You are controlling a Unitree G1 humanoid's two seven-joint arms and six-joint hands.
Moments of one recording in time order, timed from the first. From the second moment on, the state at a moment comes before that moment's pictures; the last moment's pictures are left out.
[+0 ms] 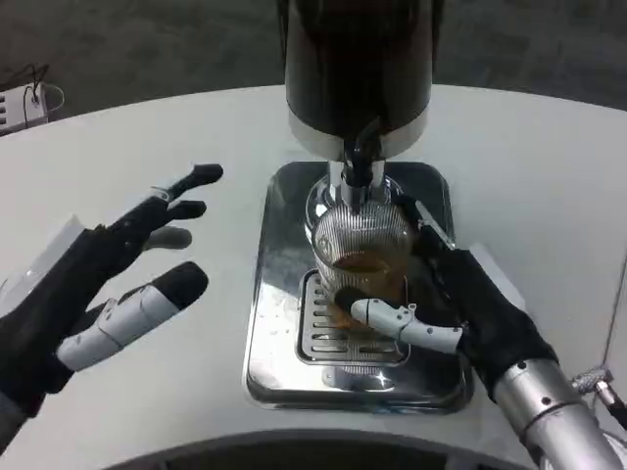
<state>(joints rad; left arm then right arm) -0.12 0.53 0.26 -0.26 -0.02 -0.24 -0.40 -0.38 -0.14 0.11 -0.14 -0.25 0.24 0.11</state>
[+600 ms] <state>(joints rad) 0.01 0.56 0.30 -0.27 -0.02 -0.22 -0.40 -0.45 -0.08 0.12 0.01 -0.25 0.17 0.01</state>
